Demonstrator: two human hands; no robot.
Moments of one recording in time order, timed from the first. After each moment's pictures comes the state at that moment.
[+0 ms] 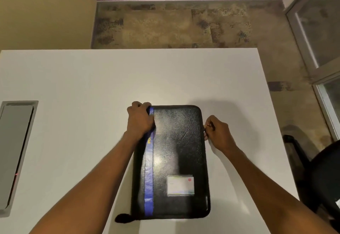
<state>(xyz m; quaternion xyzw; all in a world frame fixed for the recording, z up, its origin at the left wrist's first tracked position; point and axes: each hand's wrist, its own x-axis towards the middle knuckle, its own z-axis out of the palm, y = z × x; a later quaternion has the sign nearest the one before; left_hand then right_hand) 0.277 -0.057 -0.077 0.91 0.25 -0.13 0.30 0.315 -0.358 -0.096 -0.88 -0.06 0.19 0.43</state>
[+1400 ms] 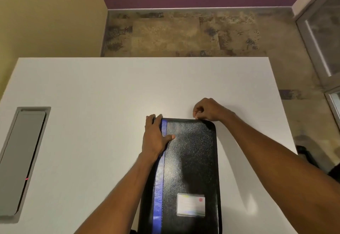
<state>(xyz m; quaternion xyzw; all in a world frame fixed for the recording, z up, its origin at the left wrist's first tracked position) 0.250 -0.080 -0.088 0.87 0.25 -0.10 0.41 0.440 -0.273 -0.076 -0.88 -0.24 0.35 0.21</state>
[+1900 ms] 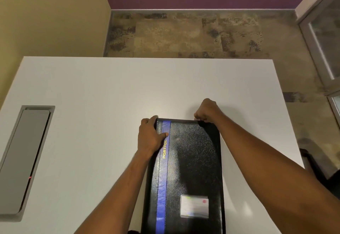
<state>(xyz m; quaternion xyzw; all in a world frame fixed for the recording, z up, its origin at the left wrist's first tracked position) 0.250 -0.053 -0.080 0.86 0.31 -0.11 0.40 0.431 -0.225 -0.085 -0.92 0.04 0.35 0.18</state>
